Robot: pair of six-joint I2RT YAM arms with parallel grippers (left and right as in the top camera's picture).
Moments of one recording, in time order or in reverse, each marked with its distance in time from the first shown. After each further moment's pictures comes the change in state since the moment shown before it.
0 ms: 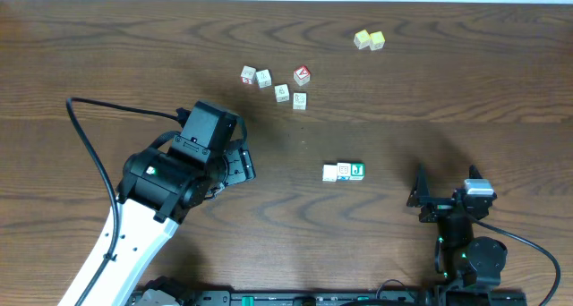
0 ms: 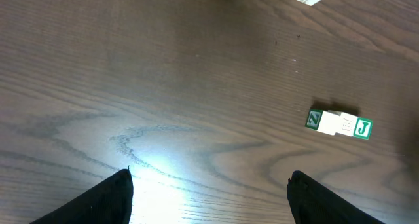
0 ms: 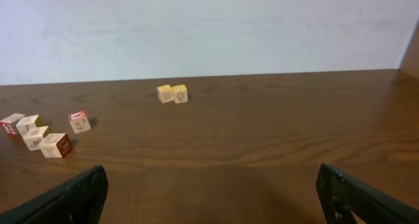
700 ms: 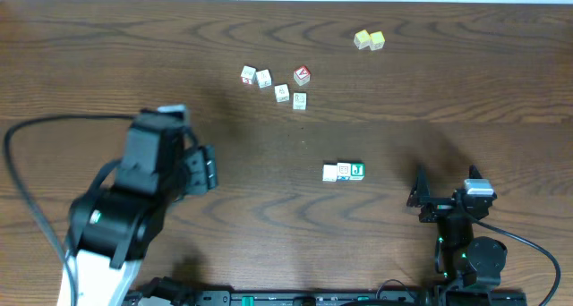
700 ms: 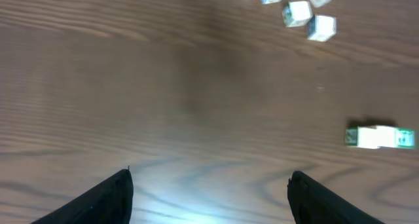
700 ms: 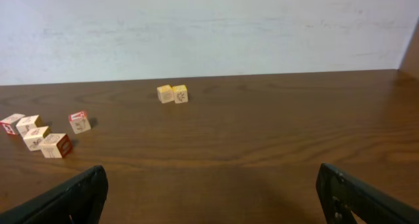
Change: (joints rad) left arm 0.193 -0.212 -0.064 0.047 -0.032 0.383; right arm 0.000 0.000 0.000 0.000 0.000 0.000
